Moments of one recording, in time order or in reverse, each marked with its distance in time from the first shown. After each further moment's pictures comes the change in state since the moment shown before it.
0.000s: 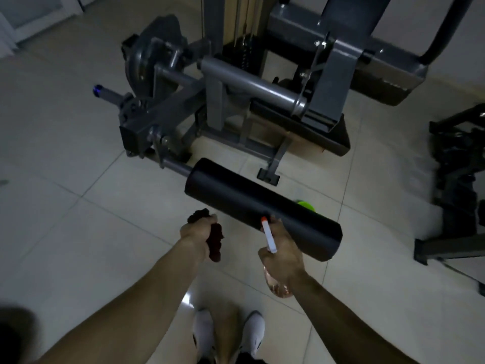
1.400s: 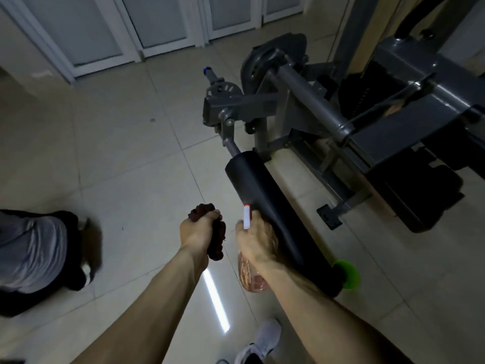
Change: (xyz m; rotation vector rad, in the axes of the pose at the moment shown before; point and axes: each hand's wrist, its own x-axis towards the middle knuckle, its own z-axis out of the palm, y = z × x) left_hand -0.128 -0.075 0.106 -0.586 0.520 0.321; right_hand 0.046 -0.009 -0.043 -0.169 -0.235 -0.383
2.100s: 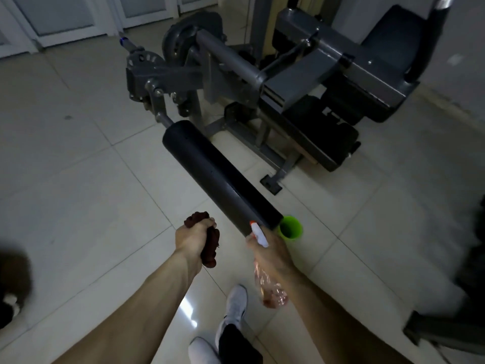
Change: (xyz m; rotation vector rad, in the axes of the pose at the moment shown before) left_hand -0.078 -0.132 -0.003 0.155 -0.256 -0.122; right_hand -0.158 0.172 -0.041 0.126 -0.016 0.160
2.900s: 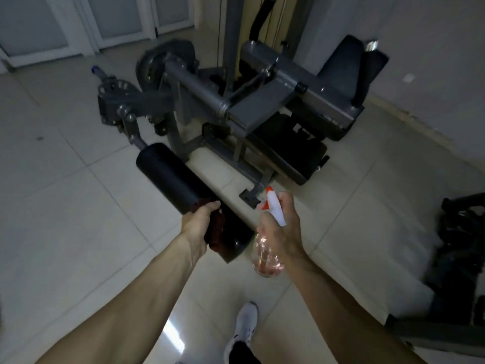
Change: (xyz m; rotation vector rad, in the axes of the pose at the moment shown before) left_hand -0.027 0.057 0.087 -0.083 -0.220 -0.006; right_hand -0.018 -0.046 -0.143 0.479 0.293 -0.180
